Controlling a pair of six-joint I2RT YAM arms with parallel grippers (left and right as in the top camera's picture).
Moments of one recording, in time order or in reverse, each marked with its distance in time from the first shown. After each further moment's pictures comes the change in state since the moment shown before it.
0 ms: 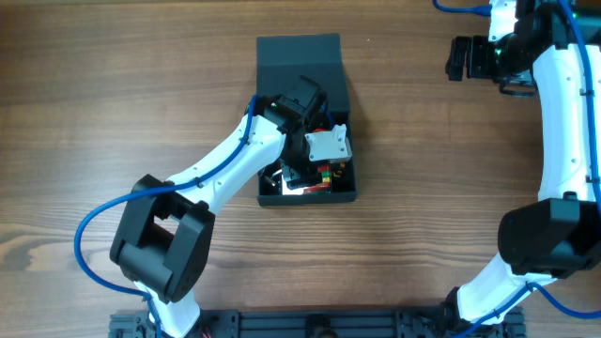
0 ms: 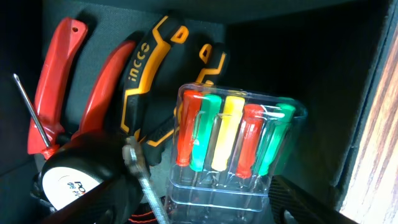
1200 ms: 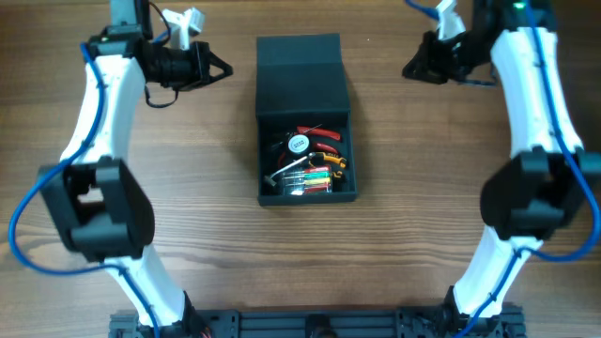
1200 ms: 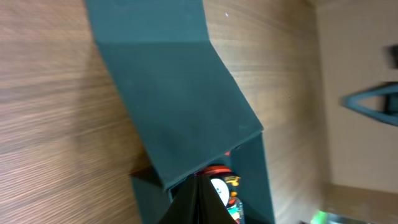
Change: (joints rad) left arm 0.645 0.128 0.336 0.008 0.638 -0.854; right arm 0.075 0.232 0.042 0.029 -0.480 0.129
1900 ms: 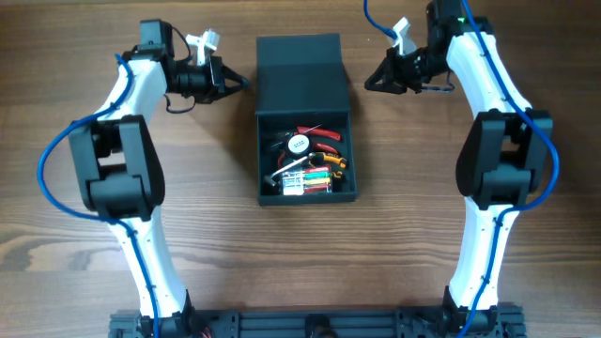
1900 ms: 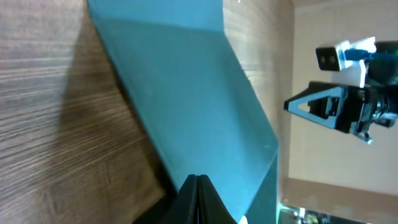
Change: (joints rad) left arm -0.001 0.270 0.000 0.182 0.182 -0.071; right arm 0.058 0.238 0.000 0.171 -0.196 -0.047
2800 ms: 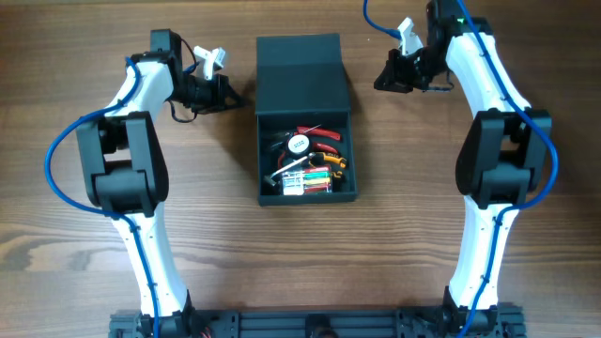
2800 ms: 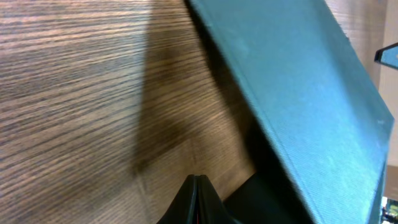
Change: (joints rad) left arm -0.017 0.039 0.000 -0.093 -0.243 0.232; right arm 0.000 0.019 0.000 0.042 0.180 0.017
